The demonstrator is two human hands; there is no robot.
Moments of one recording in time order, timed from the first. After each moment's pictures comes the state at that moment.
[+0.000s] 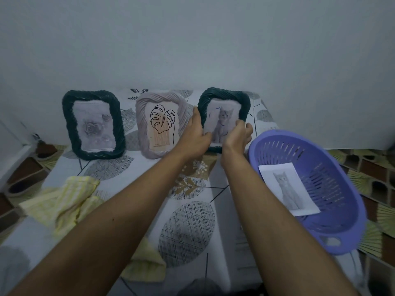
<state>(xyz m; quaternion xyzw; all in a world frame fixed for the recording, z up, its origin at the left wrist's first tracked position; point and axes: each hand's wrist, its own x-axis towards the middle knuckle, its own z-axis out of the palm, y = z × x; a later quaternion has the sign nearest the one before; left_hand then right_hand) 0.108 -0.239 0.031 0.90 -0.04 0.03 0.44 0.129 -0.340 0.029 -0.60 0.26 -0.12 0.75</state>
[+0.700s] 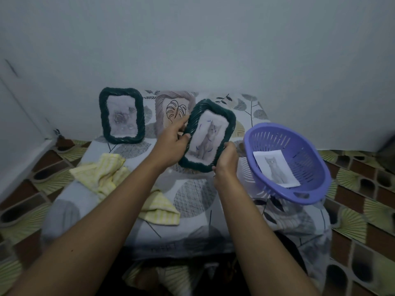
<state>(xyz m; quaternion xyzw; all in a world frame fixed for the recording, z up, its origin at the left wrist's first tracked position) -0.032 -0.189 0.060 0.83 -0.03 0.10 0.55 -0.003 -0.324 0.008 -0.62 0.23 0.00 0.75</state>
